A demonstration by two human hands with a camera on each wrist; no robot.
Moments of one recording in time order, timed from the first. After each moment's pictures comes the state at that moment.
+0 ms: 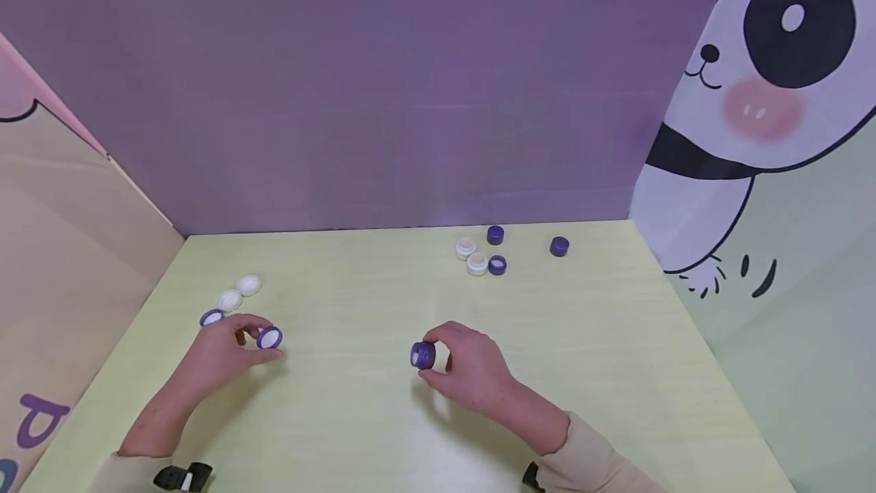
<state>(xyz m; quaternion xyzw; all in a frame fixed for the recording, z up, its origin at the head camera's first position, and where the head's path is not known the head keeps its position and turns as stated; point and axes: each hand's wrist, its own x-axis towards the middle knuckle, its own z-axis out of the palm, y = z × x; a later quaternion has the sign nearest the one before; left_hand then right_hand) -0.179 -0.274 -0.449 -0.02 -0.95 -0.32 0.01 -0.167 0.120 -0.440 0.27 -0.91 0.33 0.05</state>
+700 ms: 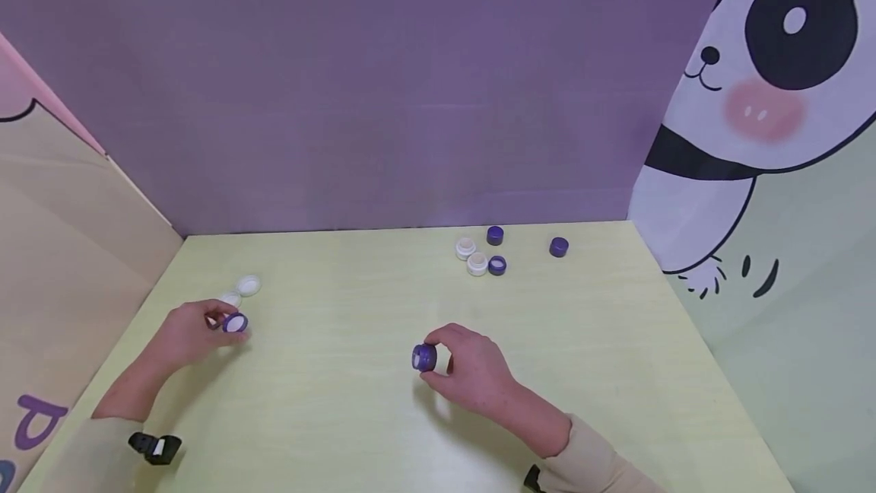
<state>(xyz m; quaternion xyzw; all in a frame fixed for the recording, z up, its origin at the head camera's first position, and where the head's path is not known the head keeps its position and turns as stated) -0.212 -0.337 -0.460 0.00 -0.96 -0.29 -0.03 -0.169 0.119 -0.447 0.27 -0.91 0.32 0.05</state>
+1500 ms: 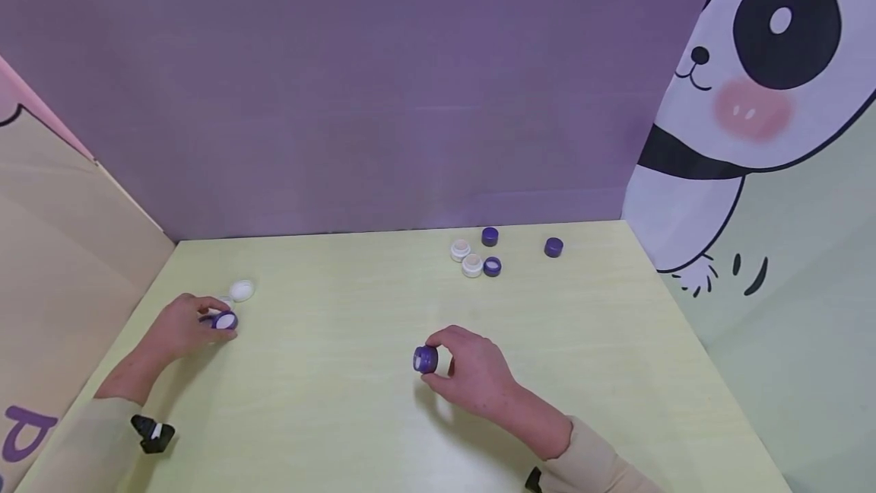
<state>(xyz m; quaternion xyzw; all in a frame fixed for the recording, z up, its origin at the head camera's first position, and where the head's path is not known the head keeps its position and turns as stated) -0.233 -0.361 -0.469 -0.02 -0.97 -0.23 -0.01 -0.164 0.126 -0.441 0.25 -0.91 0.32 0.04</state>
